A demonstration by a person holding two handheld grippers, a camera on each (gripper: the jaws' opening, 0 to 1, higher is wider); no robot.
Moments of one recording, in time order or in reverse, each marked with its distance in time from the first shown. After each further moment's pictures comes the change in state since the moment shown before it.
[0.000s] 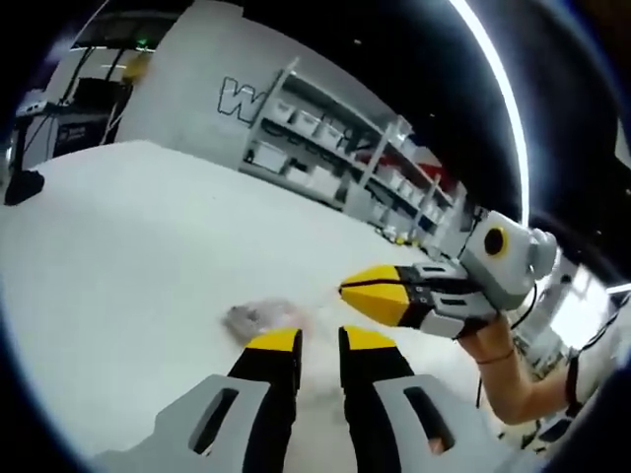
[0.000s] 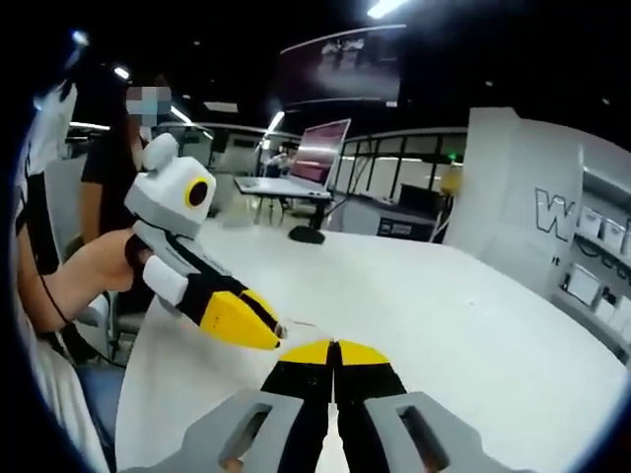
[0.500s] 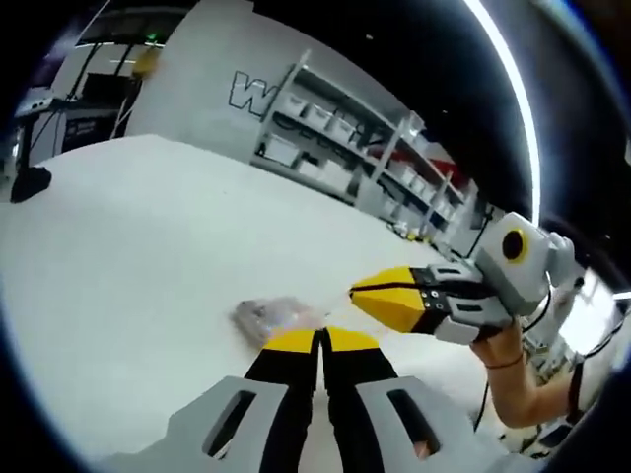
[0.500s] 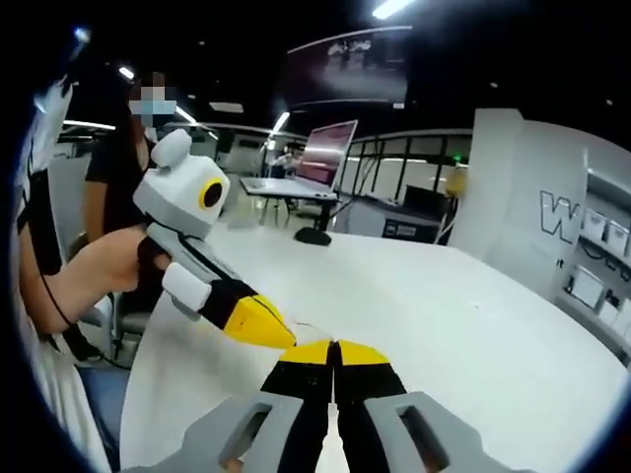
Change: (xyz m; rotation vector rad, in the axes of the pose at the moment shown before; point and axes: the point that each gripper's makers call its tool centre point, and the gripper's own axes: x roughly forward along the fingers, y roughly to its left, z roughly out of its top) left arm 0.002 0.008 -0.003 -0.002 0.039 0.052; right arm 0.000 0.005 0.002 0.001 -0.005 0.012
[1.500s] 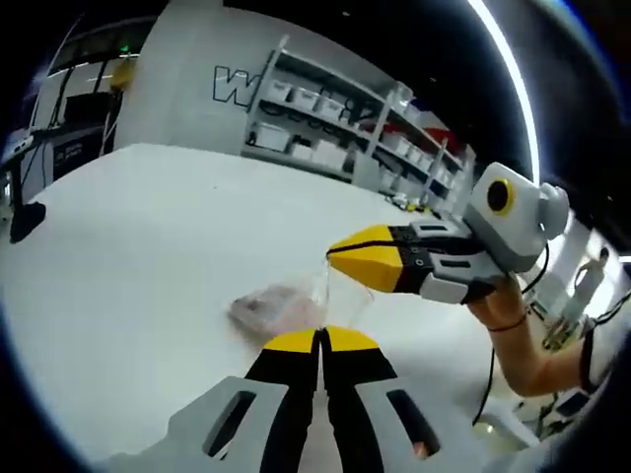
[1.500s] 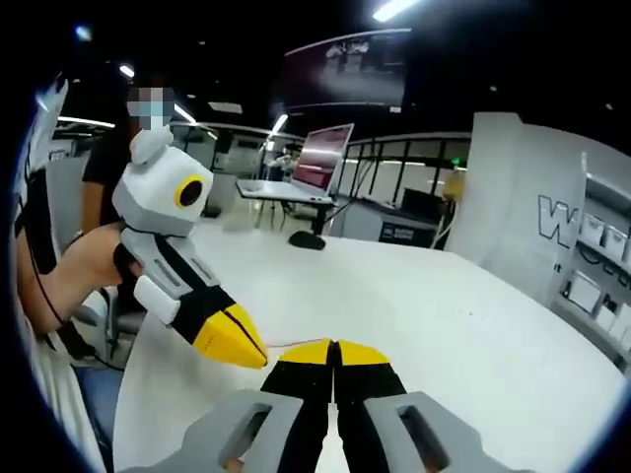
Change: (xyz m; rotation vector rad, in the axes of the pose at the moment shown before) left arm -0.005 -0.013 -0.006 0.121 0.090 0.012; right arm 0.003 -0.014 0.010 -0.016 -0.006 -0.011
